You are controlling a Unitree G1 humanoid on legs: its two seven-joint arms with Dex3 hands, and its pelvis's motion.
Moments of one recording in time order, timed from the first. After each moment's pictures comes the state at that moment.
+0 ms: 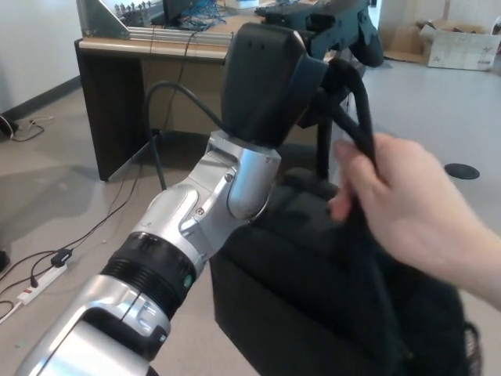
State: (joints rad) left_arm -1.31 0.20 -0.35 0.80 0.74 -0.48 0.75; right_arm -0.24 -0.36 -0.02 1.06 -0.18 -0.67 -0.09
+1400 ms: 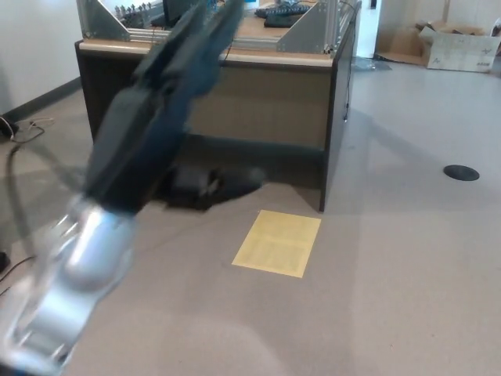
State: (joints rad) left_arm -0.69 0.50 -0.11 0.13 0.36 -0.42 0.18; right_arm -0.25 -0.35 -0.01 1.06 -0.19 -0.67 -0.10
